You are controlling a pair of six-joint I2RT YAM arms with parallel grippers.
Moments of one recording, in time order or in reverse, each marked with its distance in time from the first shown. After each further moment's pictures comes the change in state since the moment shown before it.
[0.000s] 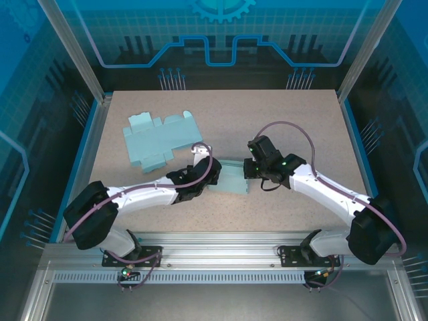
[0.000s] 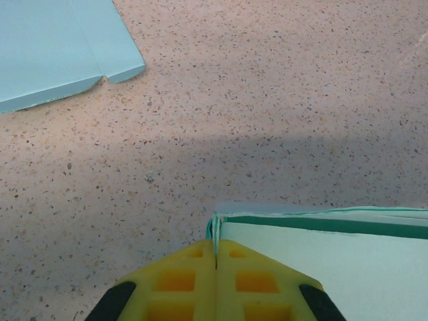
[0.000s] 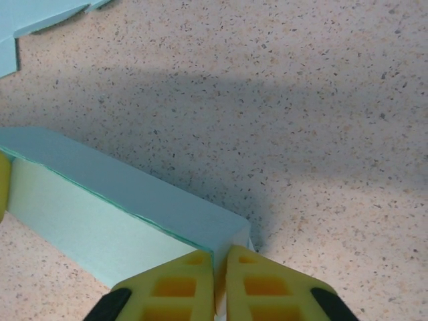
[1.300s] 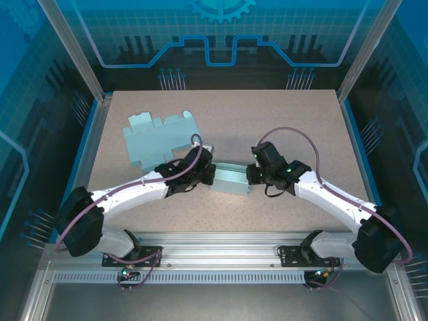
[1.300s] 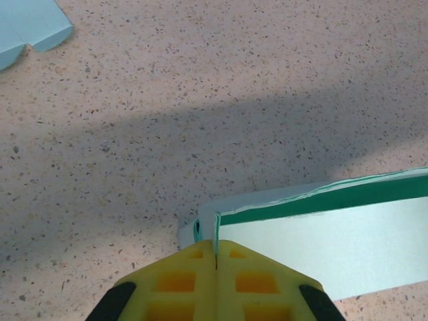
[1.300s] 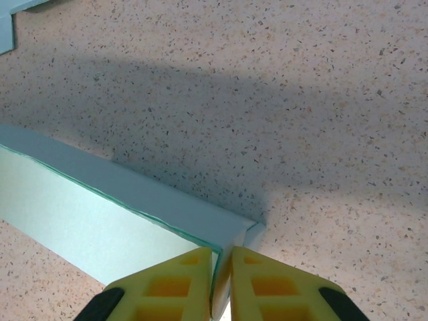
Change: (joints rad) left arm 0.087 -0.084 0.061 -0.169 0.323 0.137; right arm 0.002 -0.077 -0.087 0.017 -0.017 -0.005
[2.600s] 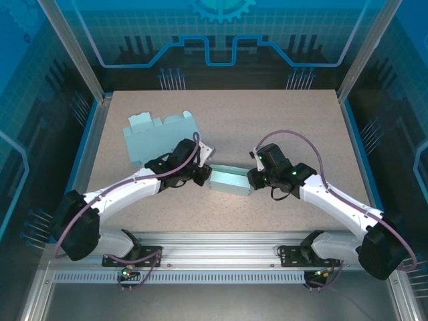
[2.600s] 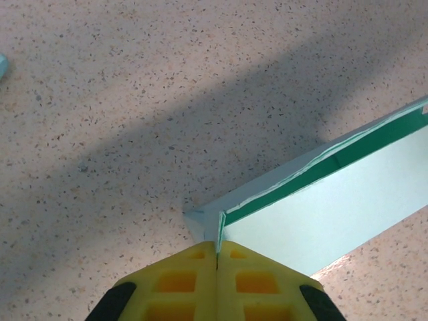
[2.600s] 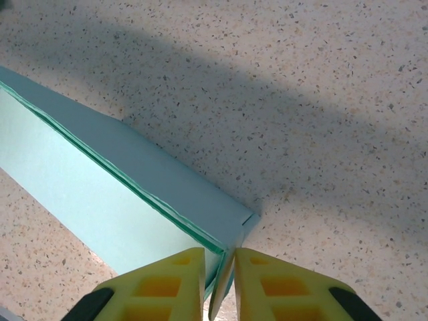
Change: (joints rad) left arm 0.124 -0.042 -0.006 -0.034 0.277 0.341; right arm -0.023 -0.060 -0.034 -0.030 -0.063 -0.209
